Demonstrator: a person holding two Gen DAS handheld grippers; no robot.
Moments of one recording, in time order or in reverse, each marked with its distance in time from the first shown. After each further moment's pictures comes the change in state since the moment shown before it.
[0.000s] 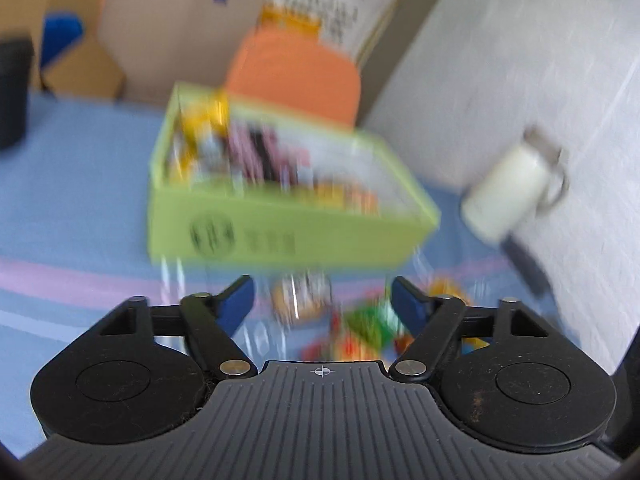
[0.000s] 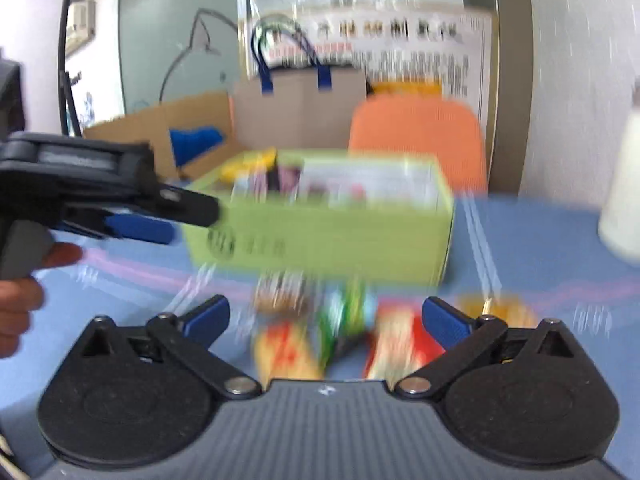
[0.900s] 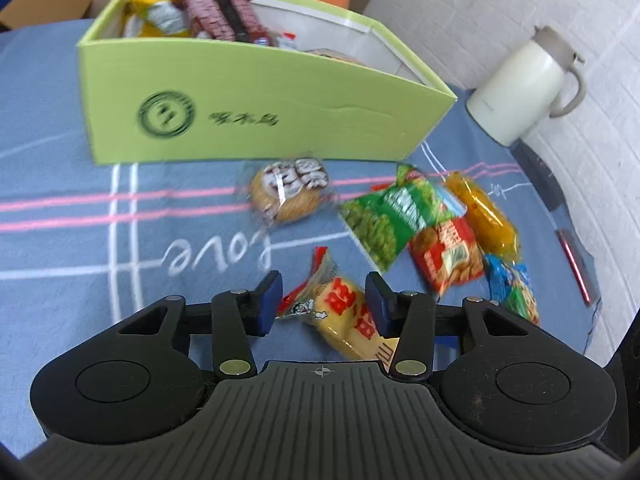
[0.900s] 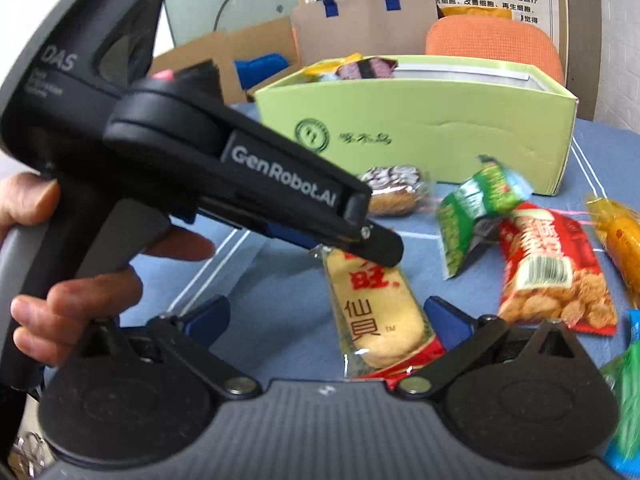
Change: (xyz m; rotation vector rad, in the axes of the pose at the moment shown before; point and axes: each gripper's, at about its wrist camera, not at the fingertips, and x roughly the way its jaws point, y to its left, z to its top) left arm 0.040 0.003 -0.029 0.052 0.228 -0.015; right arm 0.033 0.056 -0.034 -0.029 0.170 0.172
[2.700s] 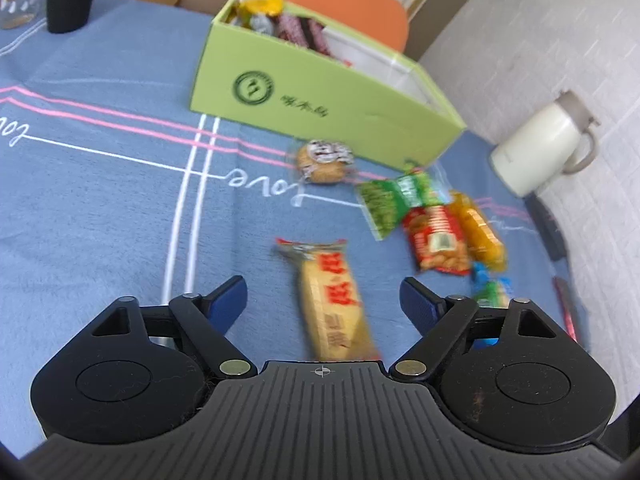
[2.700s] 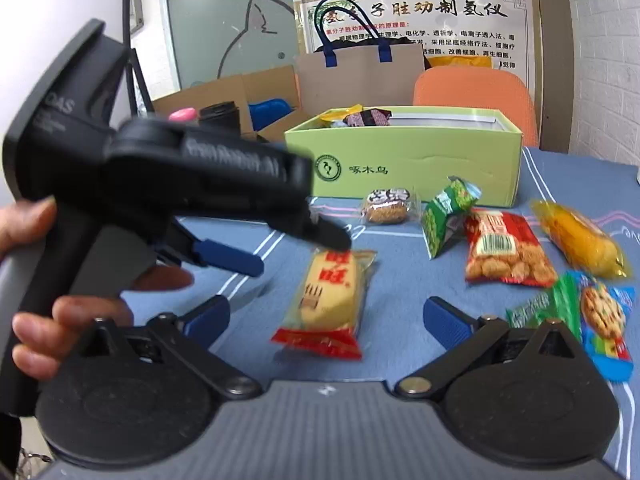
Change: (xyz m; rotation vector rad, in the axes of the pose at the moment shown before) left arm -0.052 -0.009 -0.059 -0.207 -0.122 0.099; right arm -0.057 0.015 -0.034 -0.016 -0.145 -0.041
